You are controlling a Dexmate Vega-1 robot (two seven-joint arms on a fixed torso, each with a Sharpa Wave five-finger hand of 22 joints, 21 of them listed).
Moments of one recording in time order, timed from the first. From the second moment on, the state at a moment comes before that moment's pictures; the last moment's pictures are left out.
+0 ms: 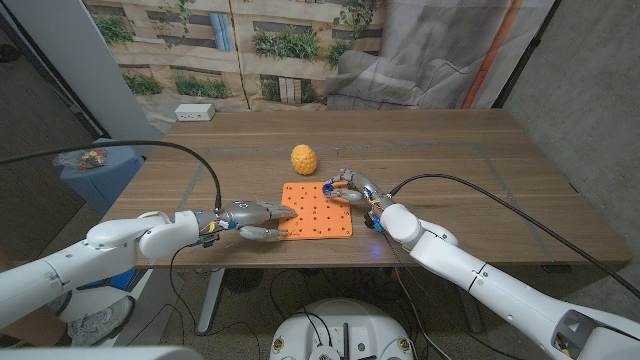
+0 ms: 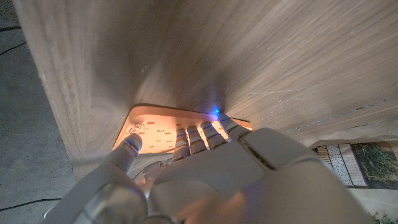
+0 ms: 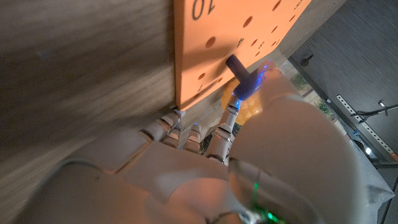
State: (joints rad) left arm 1.05 1.19 0.52 -1.74 0.56 -0.39 -0.07; left_hand 0.03 0.08 0.72 0.08 0.18 0.11 -0.04 0.18 0.17 0.11 -0.08 0.18 0.17 0.09 -0.05 0.17 0.16 0.00 -0.03 0.19 0.17; right arm -0.84 -0.54 -0.79 -1.68 0.07 -0.26 -0.17; right_hand 0.97 -0.07 0.43 -0.16 0.20 0.58 -0.22 0.54 0.22 0.00 -0.03 0.19 0.22 -0.10 0.09 0.25 0.33 0.23 -0.01 0.18 0.17
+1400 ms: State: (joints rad) left arm 1.05 1.19 0.52 -1.75 0.56 -0.39 -0.08; left_hand 0.03 0.08 0.73 0.08 0.18 0.11 -0.04 0.18 0.17 0.11 -0.08 0.18 0.17 0.09 -0.05 0.17 0.16 0.00 -0.04 0.19 0.17; right arm -0.83 -0.56 -0.78 -1.60 0.09 -0.08 -0.05; right_hand 0.91 -0.12 0.40 -0.15 0.19 0.31 -0.22 0.40 0.20 -0.17 0.01 0.19 0.23 -0.18 0.14 0.21 0.34 0.05 0.07 0.18 0.17
